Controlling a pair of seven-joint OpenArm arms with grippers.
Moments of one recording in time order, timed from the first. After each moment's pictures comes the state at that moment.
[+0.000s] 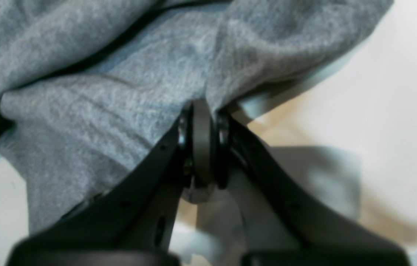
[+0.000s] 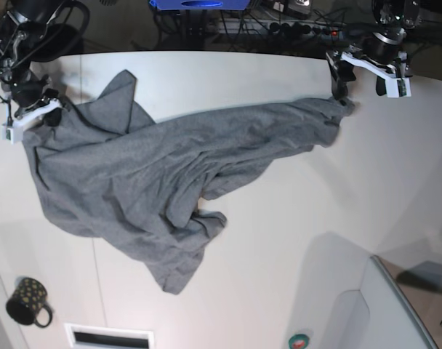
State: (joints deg) left arm 38.7 -21.3 -10.8 89.4 -32.7 -7.8 7.1; right arm -7.6 0.8 44.7 69.3 10.7 36.9 -37.8
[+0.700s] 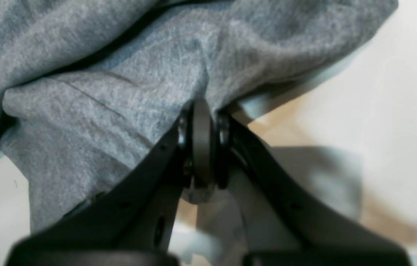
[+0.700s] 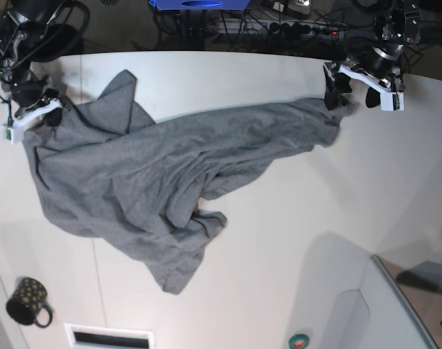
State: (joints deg) left arm 30.1 -21.1 -11.1 78.4 -32.5 -18.3 7.4; right arm -7.6 0.8 44.7 69.3 10.7 37.0 -37.8
